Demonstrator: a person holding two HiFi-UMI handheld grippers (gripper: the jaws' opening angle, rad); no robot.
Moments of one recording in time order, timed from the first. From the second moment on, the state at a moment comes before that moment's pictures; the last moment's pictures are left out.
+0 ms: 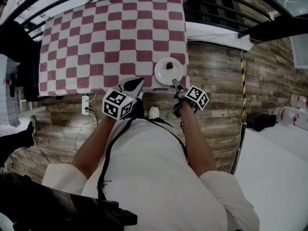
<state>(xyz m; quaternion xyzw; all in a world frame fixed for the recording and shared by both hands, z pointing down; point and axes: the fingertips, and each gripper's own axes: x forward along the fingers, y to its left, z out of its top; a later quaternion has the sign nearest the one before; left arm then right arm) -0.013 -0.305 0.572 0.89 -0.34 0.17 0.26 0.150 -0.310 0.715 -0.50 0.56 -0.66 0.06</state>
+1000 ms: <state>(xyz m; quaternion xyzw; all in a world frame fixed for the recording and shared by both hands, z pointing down) 0.025 -0.233 0.534 0.88 -0.38 0.13 0.24 0.185 -0.247 0.601 -0.42 0.74 -0.52 0.09</state>
